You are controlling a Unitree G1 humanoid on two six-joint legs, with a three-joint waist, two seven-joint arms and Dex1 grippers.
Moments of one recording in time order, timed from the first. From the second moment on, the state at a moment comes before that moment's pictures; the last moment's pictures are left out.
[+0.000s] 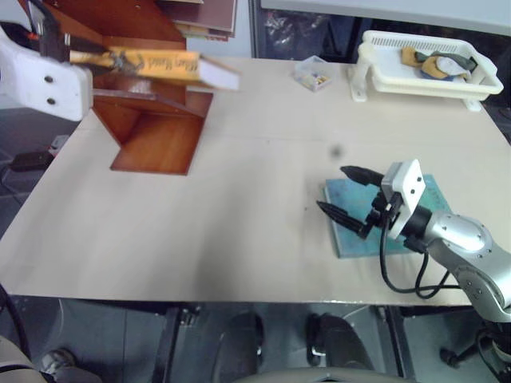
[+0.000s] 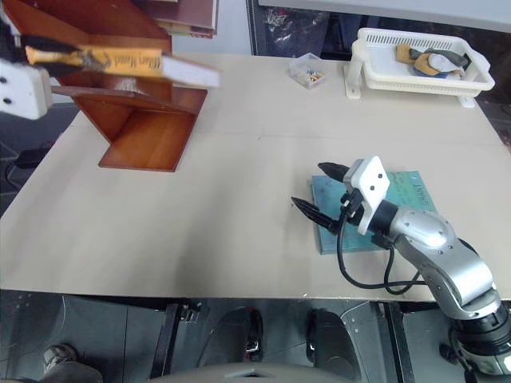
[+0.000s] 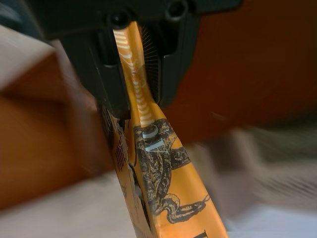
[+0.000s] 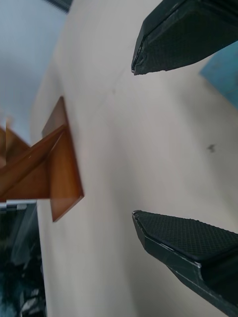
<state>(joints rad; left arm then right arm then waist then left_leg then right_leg) -1.00 1.33 -0.05 0.46 0.19 -0.48 -1.17 -0.24 -0.68 0.09 -0.54 0.63 0.41 0.54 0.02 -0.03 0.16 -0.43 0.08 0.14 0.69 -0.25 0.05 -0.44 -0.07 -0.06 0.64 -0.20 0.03</state>
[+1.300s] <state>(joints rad) -0.39 1.19 0.44 0.03 -0.51 -0.09 -0.96 -0.46 -0.59 0.04 -0.54 0.61 0.52 0.60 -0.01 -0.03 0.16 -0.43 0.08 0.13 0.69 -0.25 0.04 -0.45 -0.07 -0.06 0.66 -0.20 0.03</state>
